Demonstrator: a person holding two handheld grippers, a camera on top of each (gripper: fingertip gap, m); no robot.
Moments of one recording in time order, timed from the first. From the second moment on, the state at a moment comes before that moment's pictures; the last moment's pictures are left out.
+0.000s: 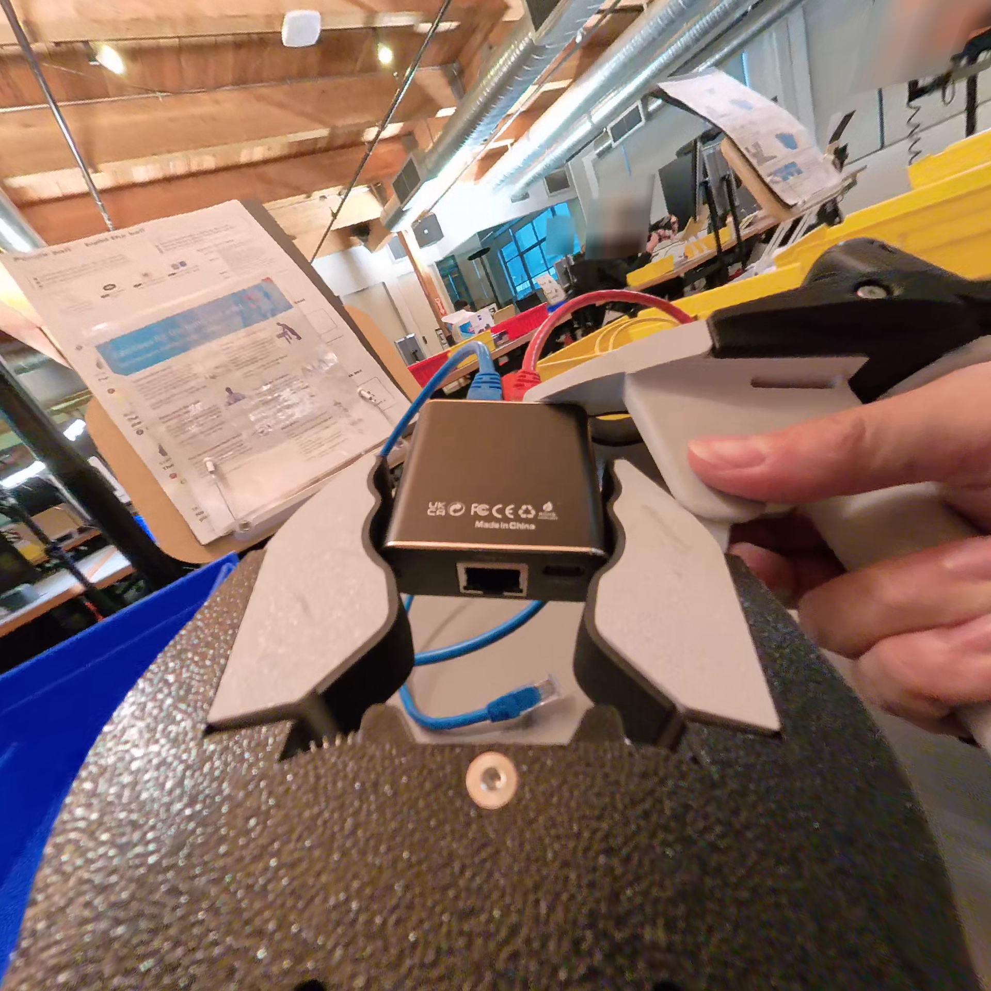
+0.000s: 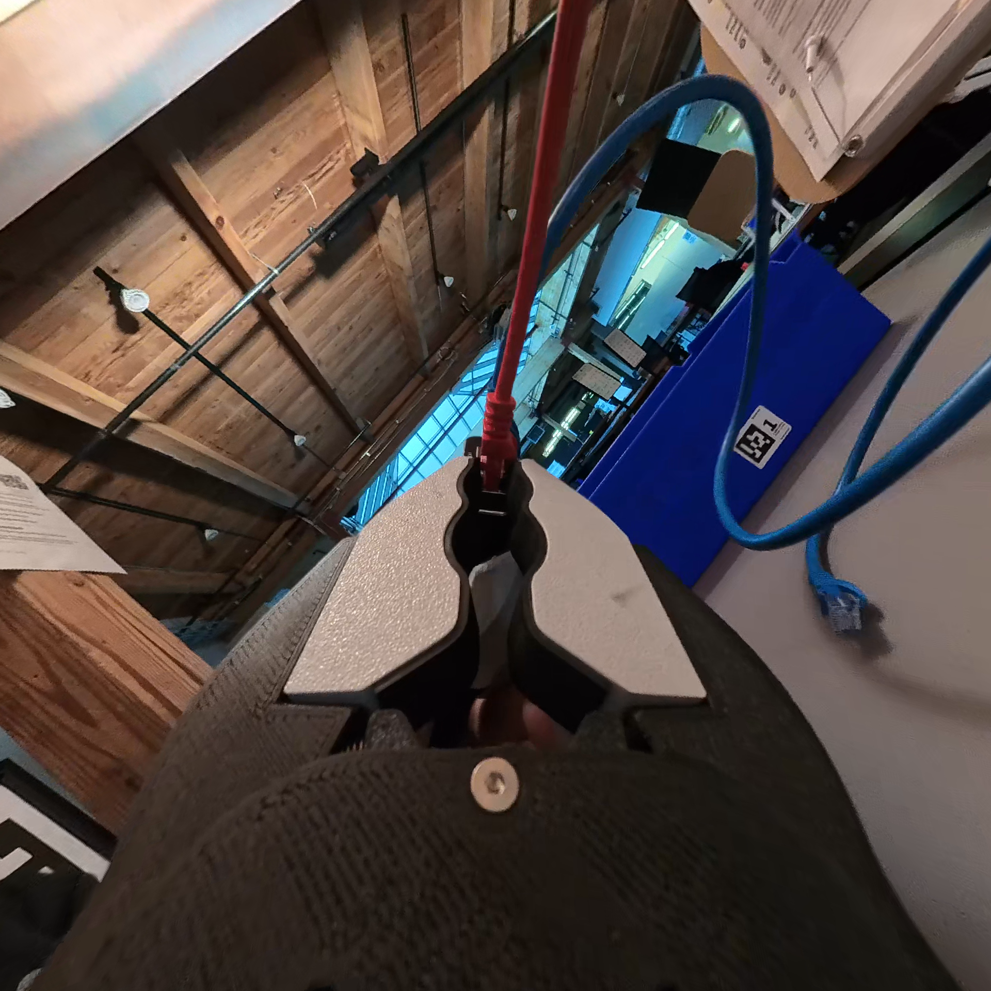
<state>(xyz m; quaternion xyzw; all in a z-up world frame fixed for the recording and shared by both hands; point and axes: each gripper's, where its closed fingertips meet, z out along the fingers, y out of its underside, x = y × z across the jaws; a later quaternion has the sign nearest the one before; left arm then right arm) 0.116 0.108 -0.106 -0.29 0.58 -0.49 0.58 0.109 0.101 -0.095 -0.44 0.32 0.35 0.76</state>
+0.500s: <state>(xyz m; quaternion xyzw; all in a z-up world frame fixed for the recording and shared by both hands) 0.122 0.125 -0.064 -0.27 0.54 -0.56 0.57 0.225 -0.023 -0.044 -0.63 0.26 0.06 0.73</state>
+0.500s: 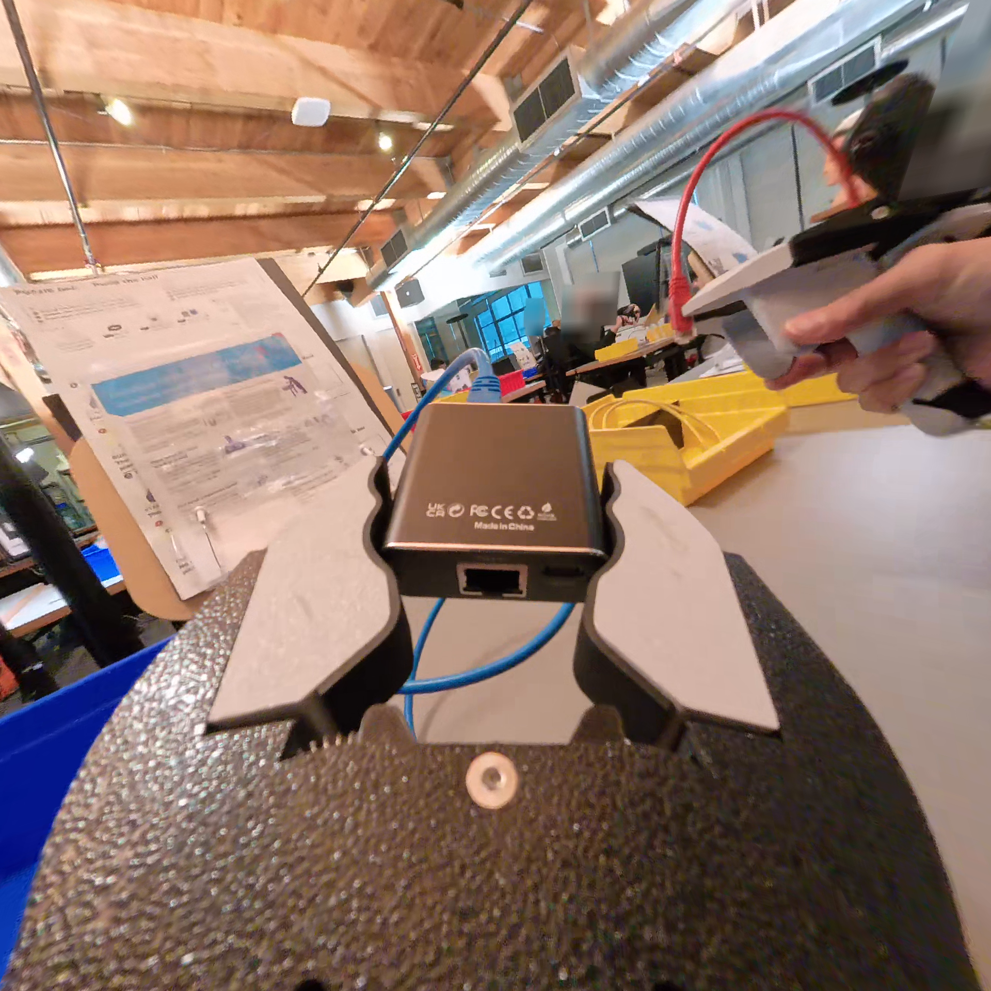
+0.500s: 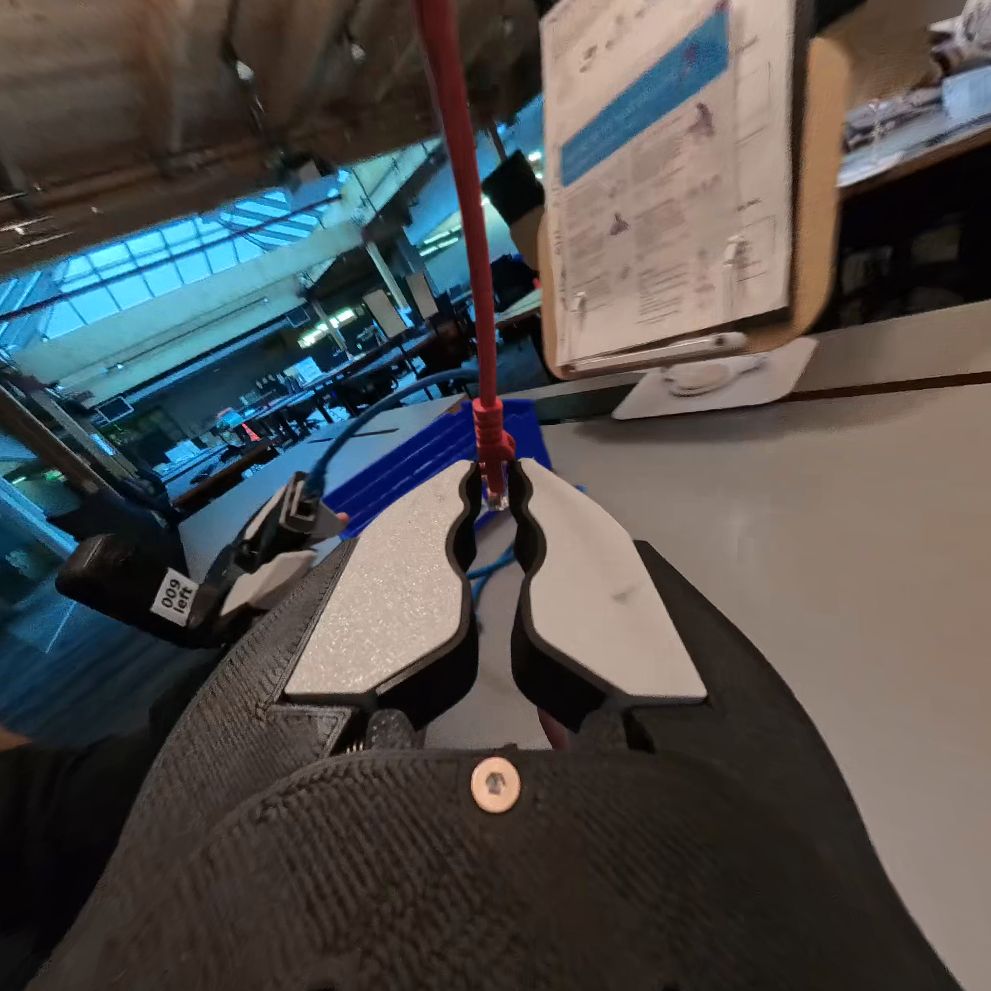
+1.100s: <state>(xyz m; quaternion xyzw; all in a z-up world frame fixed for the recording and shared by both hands) 0.143 0.120 -0.091 -0.29 0.56 -0.58 0.52 0.409 -0.119 -0.179 -0.80 0.45 0.15 0.37</state>
